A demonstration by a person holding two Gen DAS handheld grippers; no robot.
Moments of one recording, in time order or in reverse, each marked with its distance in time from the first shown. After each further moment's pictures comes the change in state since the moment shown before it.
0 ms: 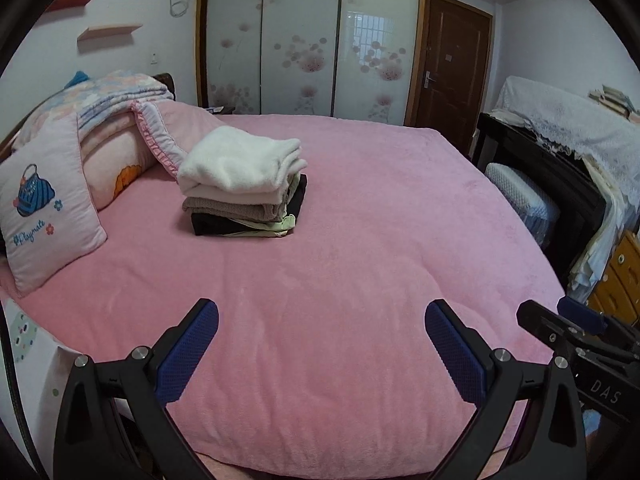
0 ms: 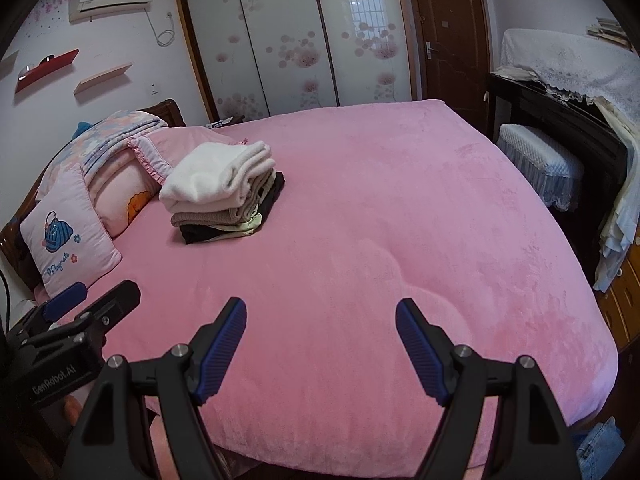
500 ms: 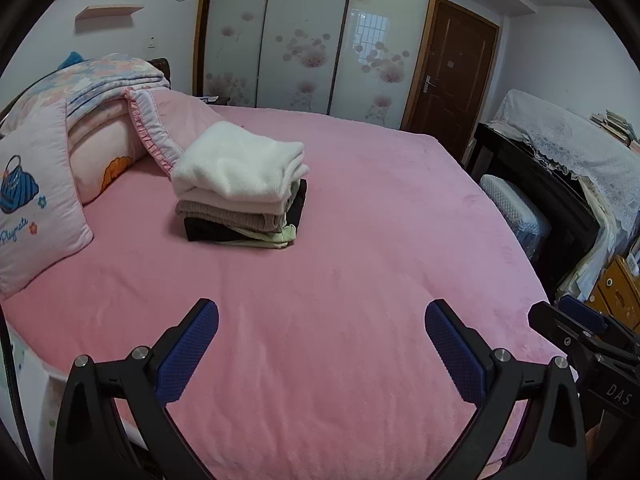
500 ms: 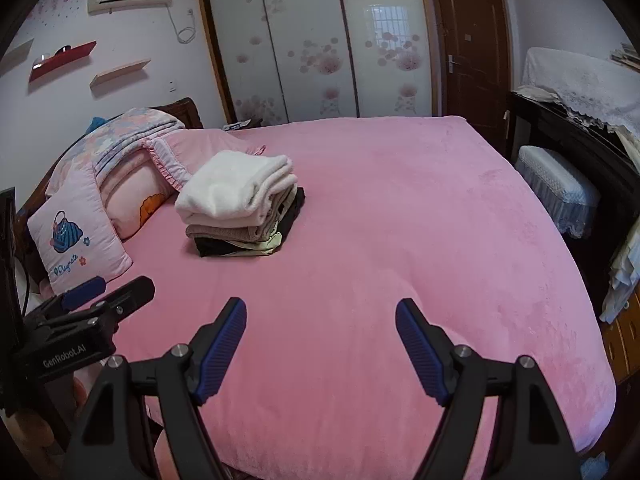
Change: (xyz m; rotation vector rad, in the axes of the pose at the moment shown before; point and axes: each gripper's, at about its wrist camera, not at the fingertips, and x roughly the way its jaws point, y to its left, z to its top) left arm 0.027 0.043 0.042 -0.077 0.025 -0.076; right arm 0.012 0.030 0.043 -0.058 -0.021 0.031
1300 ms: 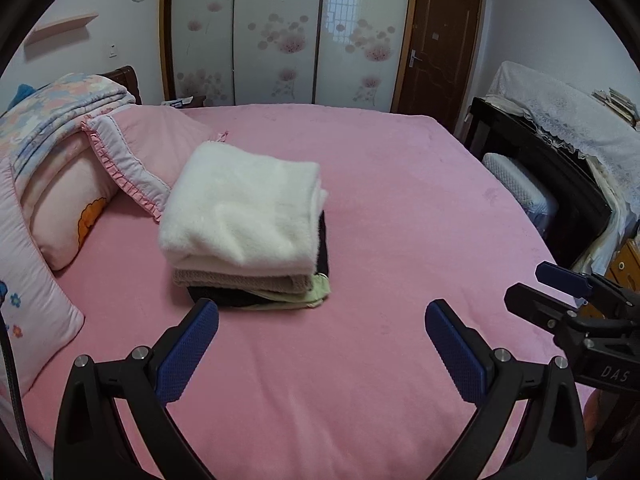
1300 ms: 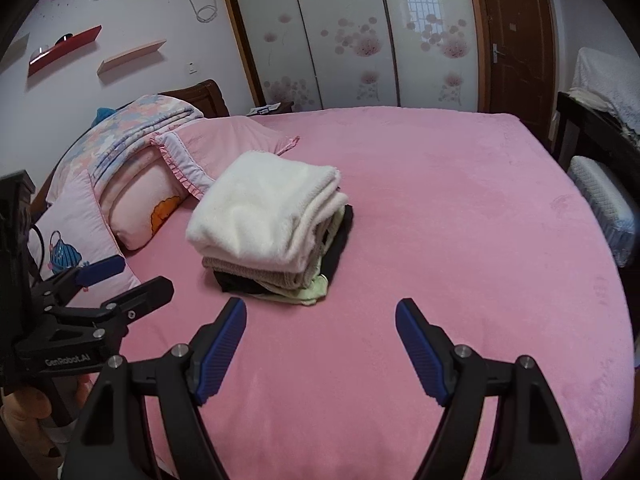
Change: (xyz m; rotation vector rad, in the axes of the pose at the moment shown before) left arm 0.117 0.072 0.146 0.139 0.080 -0.037; right arm 0.140 0.064 0.121 -0.052 0.077 0.100
